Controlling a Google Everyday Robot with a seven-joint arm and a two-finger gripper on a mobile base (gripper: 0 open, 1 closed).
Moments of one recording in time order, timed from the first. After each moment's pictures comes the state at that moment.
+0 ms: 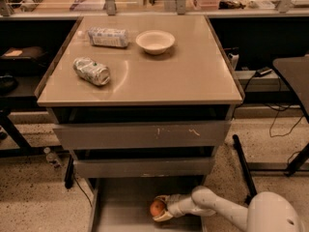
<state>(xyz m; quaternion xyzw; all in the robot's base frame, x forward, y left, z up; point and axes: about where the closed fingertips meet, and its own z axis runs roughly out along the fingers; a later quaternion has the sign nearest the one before) 0.498 -0.016 0.152 -0.60 0.66 0.30 0.35</state>
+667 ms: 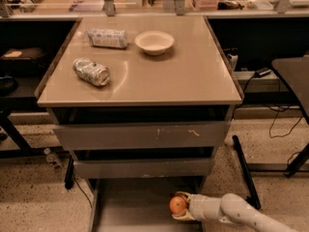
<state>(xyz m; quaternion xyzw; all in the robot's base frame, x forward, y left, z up) 0.481 -0.106 0.281 -0.59 0.67 0.19 0.42</state>
